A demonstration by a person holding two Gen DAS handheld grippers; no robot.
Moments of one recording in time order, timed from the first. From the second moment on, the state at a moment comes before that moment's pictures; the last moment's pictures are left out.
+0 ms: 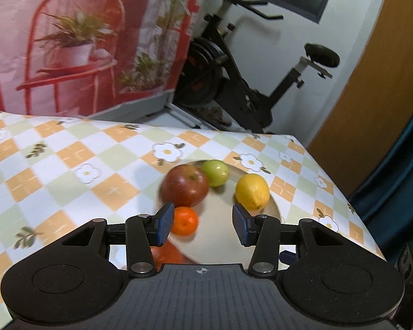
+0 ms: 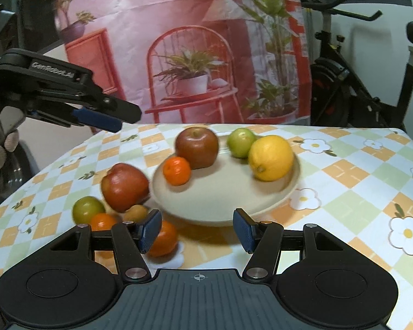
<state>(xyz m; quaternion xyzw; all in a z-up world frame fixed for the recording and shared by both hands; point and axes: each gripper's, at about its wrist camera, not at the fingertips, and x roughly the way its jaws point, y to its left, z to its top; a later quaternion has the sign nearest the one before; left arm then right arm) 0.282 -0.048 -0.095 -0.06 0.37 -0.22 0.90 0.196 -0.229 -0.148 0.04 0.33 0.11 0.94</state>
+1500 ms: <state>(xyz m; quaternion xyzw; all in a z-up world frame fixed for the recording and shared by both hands) 0.222 -0.017 -0.147 -0.09 0.43 -0.21 0.87 0.207 -0.192 -0.175 0.01 0.36 0.15 0.92</state>
